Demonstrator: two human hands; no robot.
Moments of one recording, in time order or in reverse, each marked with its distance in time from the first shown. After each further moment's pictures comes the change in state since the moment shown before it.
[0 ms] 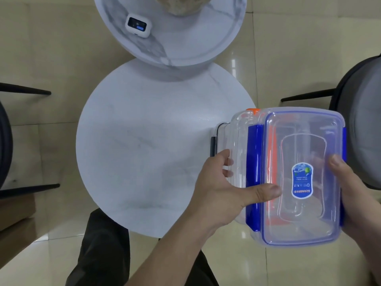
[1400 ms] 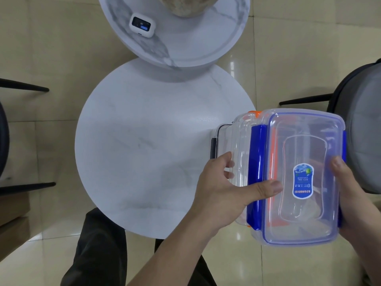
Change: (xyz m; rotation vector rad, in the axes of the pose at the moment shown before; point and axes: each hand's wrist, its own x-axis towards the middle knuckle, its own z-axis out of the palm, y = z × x) left_hand -0.001 0.000 -0.001 -0.015 0.017 0.006; right_hand -0.009 -0.005 0.015 -0.030 0.060 -0.035
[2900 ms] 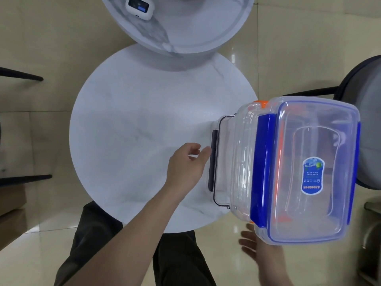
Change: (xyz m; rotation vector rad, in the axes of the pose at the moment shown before) left_hand 0.068 -0.052 -0.051 0.216 0.349 -0.019; right_hand -0.023 0.161 0.067 0.038 0.391 0.551
